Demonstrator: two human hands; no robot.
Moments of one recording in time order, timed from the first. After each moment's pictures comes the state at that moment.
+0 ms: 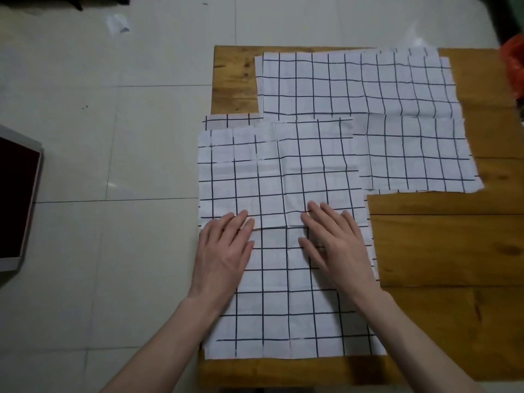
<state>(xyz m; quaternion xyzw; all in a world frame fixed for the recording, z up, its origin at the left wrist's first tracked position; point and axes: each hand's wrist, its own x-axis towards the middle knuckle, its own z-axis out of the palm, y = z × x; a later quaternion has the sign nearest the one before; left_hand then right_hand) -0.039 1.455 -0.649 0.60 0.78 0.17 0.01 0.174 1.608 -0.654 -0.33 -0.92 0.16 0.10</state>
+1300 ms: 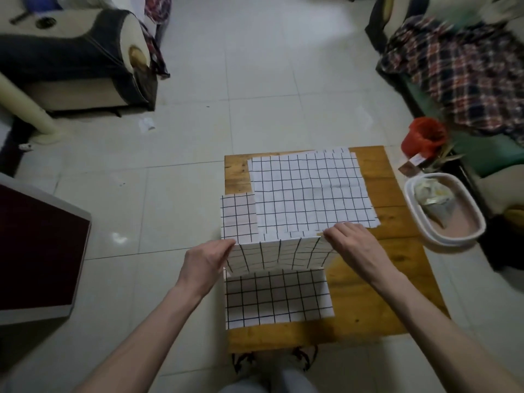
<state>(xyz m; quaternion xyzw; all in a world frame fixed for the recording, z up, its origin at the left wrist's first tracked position) -0.094 1.442 -0.381 0.62 0.75 0.20 0.06 0.228 1.650 -0.370 -0.25 -0.96 0.04 0.08</state>
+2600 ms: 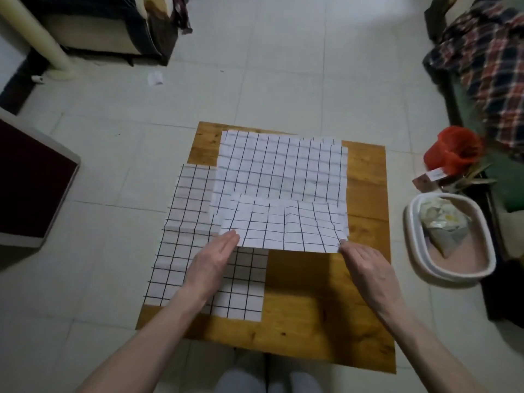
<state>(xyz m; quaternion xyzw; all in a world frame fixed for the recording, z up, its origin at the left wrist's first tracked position) 0.120 1.539 -0.468 0.54 0.83 0.11 0.11 0.409 1.775 -0.463 -0.27 -0.96 0.08 0.08</state>
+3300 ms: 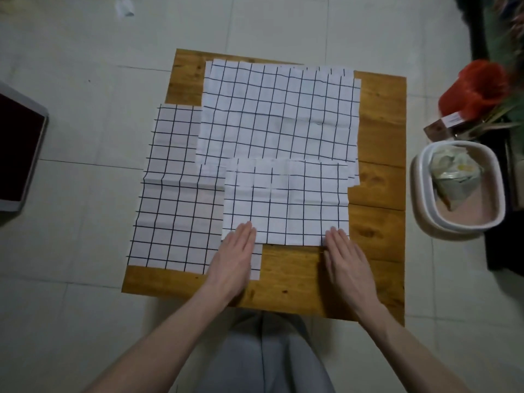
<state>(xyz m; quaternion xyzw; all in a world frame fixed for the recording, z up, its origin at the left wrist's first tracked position) 0.208 1.510 -0.564 0.55 0.80 -0.04 0.24 0.450 1.680 -0.585 -0.36 -0.92 0.12 -0.07</state>
